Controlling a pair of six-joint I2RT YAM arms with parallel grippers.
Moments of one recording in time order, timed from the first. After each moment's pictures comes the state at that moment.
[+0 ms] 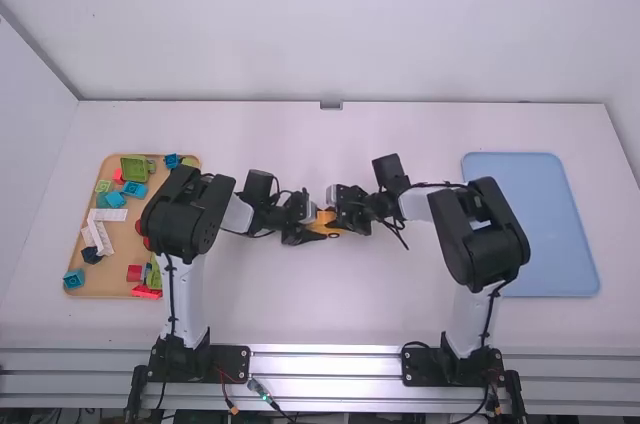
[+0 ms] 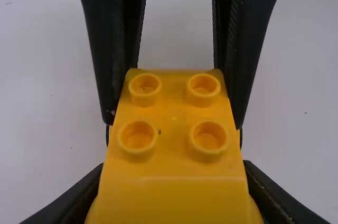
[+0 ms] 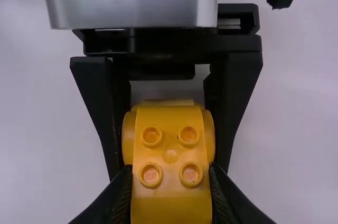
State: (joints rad) left arm -0.22 2.14 0.80 0.42 1.05 0.90; right arm 0.35 1.99 0.93 -0.06 -0.91 -1.05
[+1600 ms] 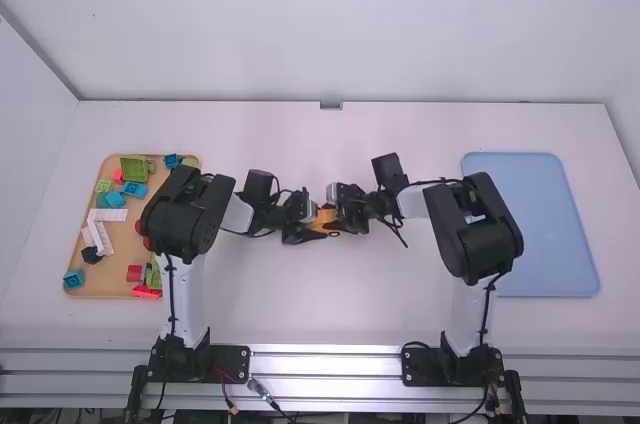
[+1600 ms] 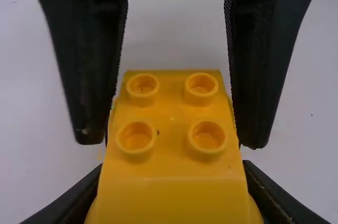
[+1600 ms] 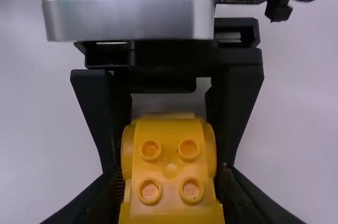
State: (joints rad) left arm -0.22 2.14 0.80 0.43 1.04 0.89; right arm 0.34 2.04 0.96 0.00 -1.01 -1.05
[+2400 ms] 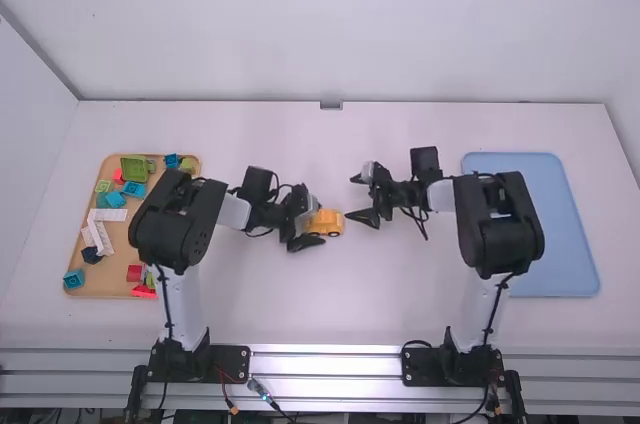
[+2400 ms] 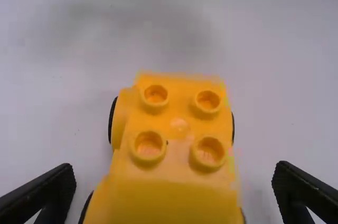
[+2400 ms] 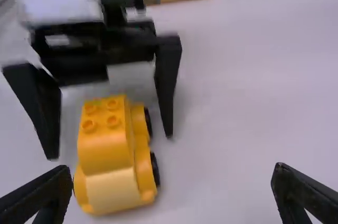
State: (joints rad) left arm -0.21 2.01 0.81 0.19 0.97 0.83; right arm 0.15 2.04 0.93 0.05 -1.12 -0.93
